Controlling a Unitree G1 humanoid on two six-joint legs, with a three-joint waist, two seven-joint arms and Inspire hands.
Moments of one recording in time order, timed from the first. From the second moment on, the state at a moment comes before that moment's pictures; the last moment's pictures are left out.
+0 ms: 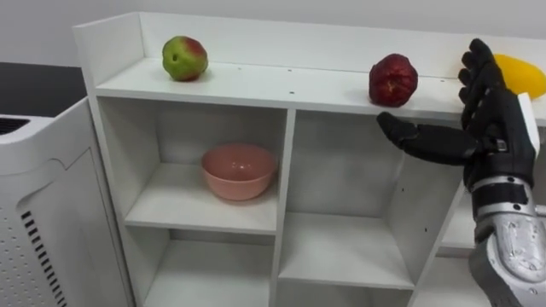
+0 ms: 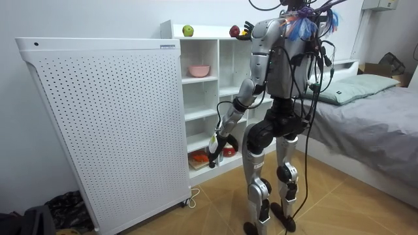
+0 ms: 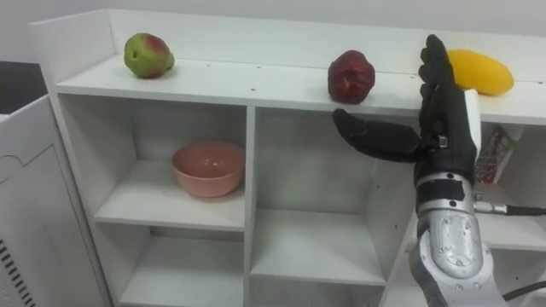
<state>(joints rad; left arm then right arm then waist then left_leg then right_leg) 0.00 0.21 0.05 1.01 0.42 0.11 -0.06 -0.52 -0.37 -0.04 0.07 0.18 0.00 -0.30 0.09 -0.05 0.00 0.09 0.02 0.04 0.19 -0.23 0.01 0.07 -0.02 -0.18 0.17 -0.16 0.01</state>
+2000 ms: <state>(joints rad) -0.08 0.23 0.04 1.01 0.36 0.20 -0.14 -0.66 -0.39 -0.01 0.15 0.19 0.10 -0.16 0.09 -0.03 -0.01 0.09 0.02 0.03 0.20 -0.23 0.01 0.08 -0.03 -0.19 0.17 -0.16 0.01</state>
